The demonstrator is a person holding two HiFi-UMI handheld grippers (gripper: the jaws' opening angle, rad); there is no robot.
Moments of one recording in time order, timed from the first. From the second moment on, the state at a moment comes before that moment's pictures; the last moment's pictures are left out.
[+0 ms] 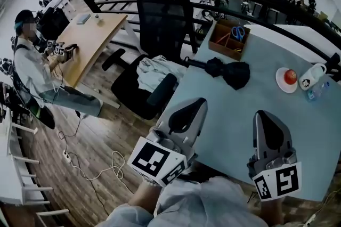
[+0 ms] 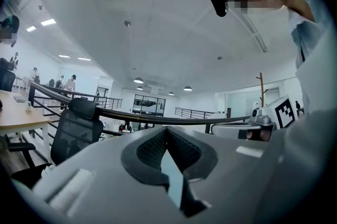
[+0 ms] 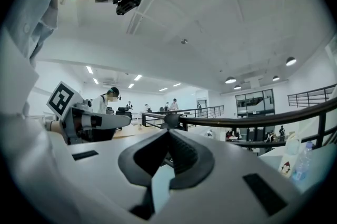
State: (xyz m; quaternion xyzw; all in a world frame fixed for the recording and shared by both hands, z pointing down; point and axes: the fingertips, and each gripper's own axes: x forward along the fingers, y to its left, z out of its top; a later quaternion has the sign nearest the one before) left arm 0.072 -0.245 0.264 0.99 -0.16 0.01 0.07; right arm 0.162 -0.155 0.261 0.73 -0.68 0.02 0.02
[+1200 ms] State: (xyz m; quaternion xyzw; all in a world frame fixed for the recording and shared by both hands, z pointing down) left arm 0.253 -0.331 0.423 0.97 0.04 0.24 -0.04; right arm 0.251 -0.177 0.340 0.77 -0.62 0.11 0.03
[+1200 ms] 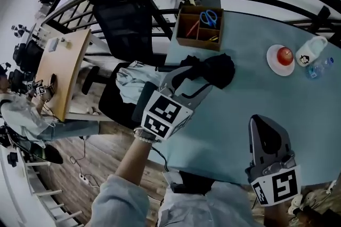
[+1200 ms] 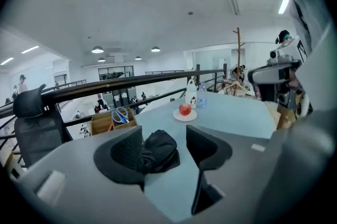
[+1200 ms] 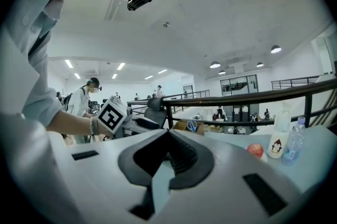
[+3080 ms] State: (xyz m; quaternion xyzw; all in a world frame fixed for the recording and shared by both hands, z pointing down) left arm 0.304 -0.400 0.653 0.69 0.34 0.60 -0.22; right arm 0.256 -0.212 0.396 0.81 -0.55 0.20 0.01
